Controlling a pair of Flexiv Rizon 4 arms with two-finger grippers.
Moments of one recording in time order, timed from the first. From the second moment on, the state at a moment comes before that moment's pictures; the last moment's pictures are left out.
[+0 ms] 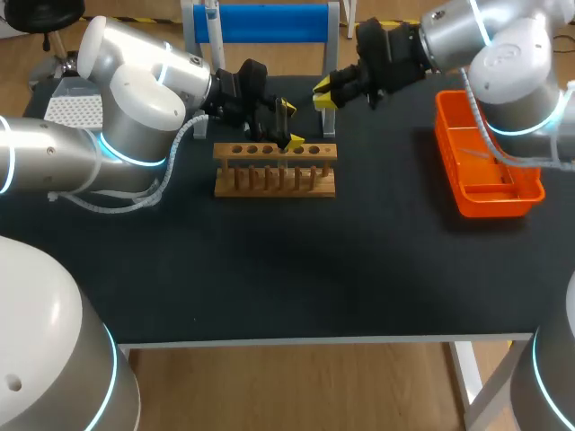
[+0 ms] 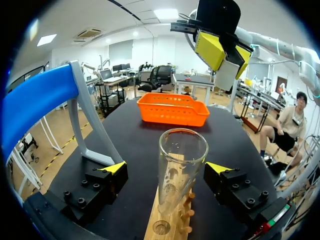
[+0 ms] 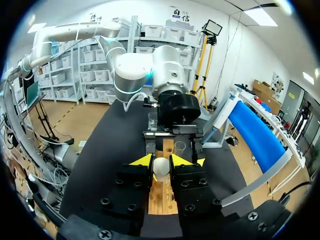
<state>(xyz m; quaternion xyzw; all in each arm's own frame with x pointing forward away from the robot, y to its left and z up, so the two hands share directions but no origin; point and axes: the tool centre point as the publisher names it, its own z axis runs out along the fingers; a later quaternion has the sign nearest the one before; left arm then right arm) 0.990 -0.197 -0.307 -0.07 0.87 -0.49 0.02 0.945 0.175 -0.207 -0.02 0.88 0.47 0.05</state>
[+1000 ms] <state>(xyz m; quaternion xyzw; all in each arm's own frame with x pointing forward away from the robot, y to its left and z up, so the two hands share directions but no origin) 0.990 -0.197 -0.307 -0.07 0.87 -0.49 0.02 0.977 0.222 -0.208 -0.04 0.89 0.46 0.03</state>
